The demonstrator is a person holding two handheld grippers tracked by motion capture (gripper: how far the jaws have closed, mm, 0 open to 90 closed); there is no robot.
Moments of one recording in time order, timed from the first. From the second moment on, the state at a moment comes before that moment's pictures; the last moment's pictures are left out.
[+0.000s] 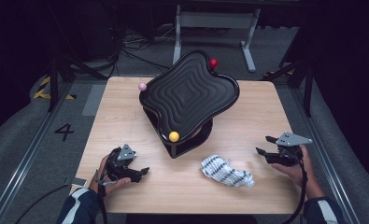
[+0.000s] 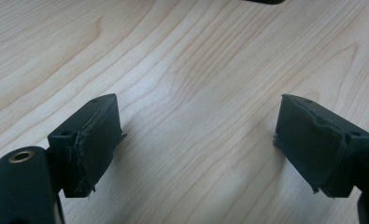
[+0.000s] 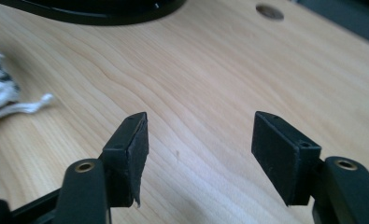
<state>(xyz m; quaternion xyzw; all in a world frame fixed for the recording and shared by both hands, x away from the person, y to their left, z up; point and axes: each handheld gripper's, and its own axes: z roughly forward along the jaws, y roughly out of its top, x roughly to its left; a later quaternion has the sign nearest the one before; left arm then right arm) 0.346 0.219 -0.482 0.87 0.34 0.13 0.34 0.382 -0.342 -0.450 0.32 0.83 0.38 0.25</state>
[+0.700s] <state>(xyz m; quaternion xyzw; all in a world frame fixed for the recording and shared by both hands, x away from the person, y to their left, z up) 0.339 0.234 -0.481 0.86 0.36 0.13 0.34 0.380 -0.358 -0.487 0.41 0.82 0.36 0.19</state>
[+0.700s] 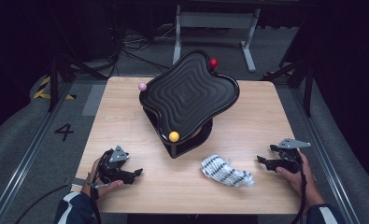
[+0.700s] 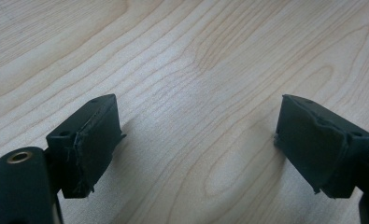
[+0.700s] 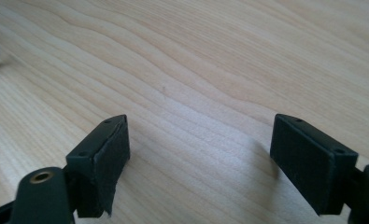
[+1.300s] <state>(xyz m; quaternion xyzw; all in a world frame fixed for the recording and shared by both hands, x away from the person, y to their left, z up) 0.339 0.234 -0.482 0.86 0.36 0.14 0.34 0.381 -0.358 -0.487 0.41 0.82 0.36 0.18</state>
